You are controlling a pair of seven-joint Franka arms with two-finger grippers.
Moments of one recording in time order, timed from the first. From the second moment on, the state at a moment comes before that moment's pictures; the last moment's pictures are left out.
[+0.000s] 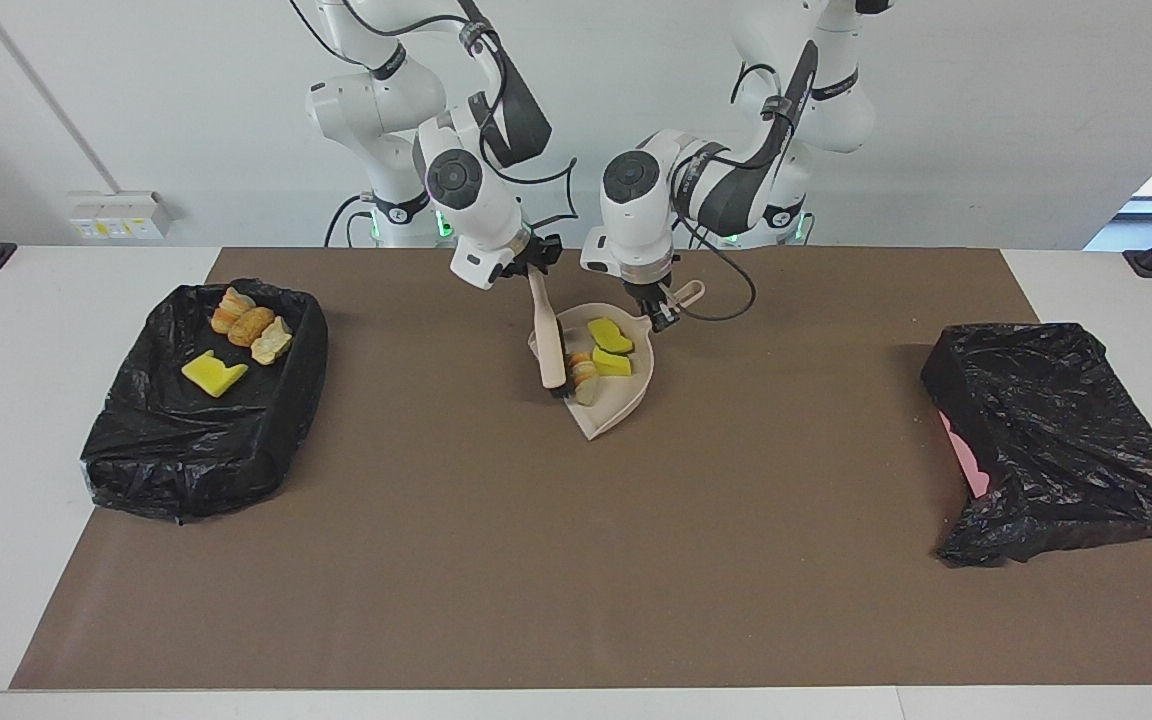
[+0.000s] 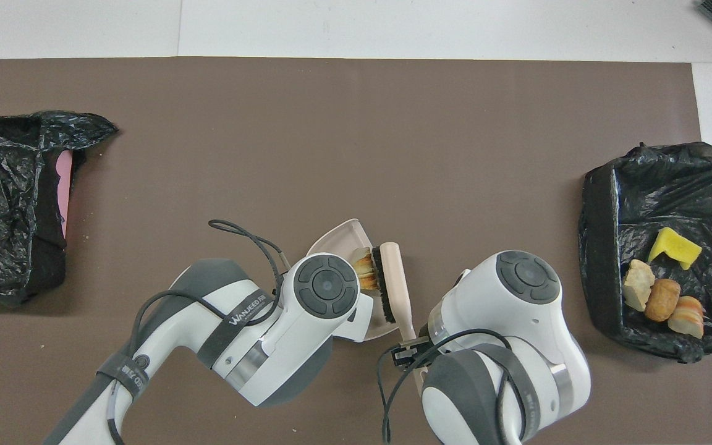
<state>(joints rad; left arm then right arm) -0.68 0.13 -0.08 -2.04 0.08 1.95 0.36 0.25 -0.11 0.23 -2.25 0.39 1.84 0.13</state>
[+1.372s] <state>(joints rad) -0.23 -0.08 -0.04 -2.03 0.10 1.90 1.04 0.54 -0.19 0.26 -2.34 0.23 1.94 0.71</state>
